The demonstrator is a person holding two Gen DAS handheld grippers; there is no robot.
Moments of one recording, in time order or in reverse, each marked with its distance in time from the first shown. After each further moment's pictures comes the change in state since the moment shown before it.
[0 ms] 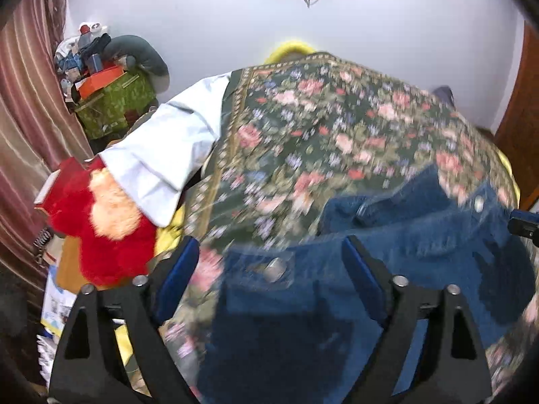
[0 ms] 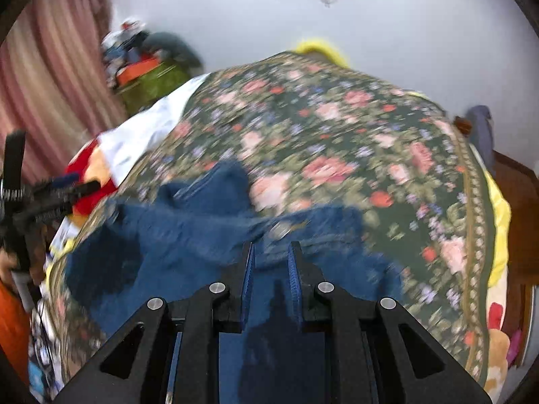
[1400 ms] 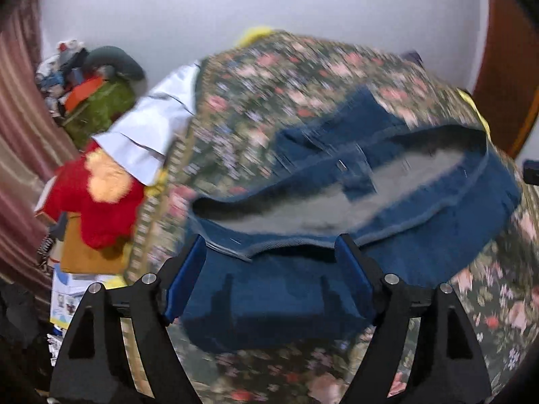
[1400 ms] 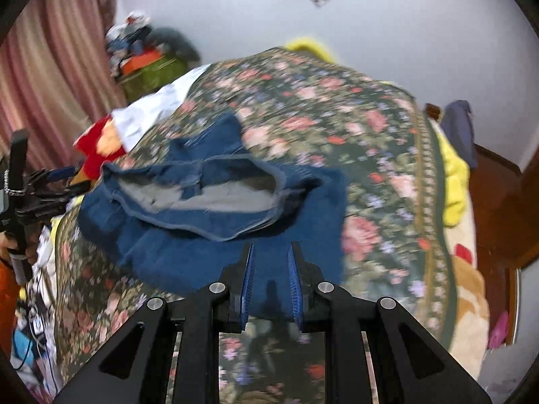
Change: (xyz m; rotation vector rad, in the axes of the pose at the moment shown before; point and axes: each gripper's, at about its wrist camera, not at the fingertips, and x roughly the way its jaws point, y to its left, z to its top) left arm -0.044 -0.076 -0.086 0.128 0.041 -0.049; right arm -0.091 -0.007 -0.088 -0.014 0.007 -0.049
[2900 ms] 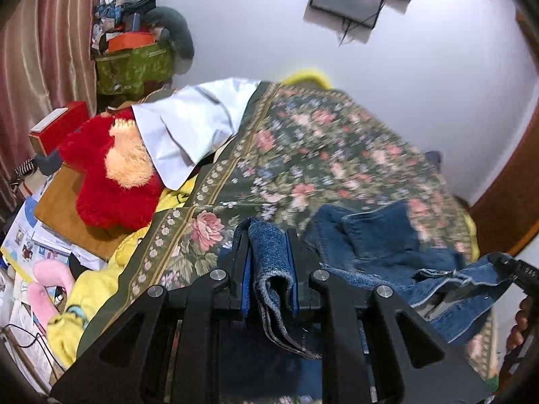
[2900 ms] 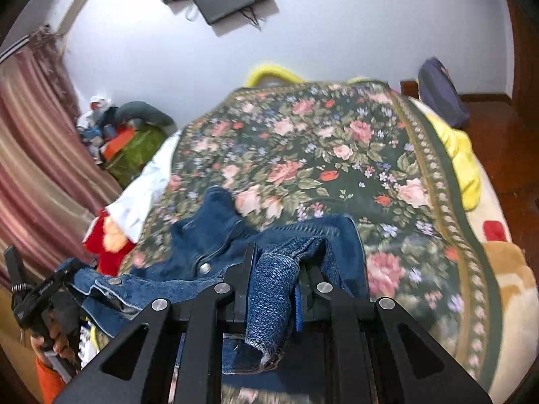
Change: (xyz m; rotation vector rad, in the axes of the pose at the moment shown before) left arm -0.004 0.132 0.035 -0.437 -0.141 -0.074; right arm 0.021 -0.040 0.059 0.390 -0.130 0.050
